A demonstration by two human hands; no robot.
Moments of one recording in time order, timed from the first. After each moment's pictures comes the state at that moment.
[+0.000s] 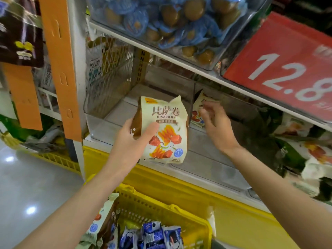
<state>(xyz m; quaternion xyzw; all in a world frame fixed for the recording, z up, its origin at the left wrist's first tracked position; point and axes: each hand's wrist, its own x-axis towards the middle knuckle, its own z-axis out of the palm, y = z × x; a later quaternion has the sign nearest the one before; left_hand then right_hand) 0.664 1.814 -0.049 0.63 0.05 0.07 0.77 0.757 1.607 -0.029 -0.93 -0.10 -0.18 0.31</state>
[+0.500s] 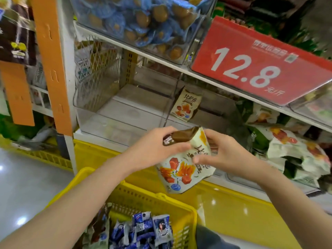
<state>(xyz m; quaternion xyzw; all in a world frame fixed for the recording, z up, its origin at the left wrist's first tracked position) 0.642 1.759 -0.034 0.79 -0.21 -0.04 0.58 0.632 1.562 0.017 -0.91 -0.21 0.09 0.34</state>
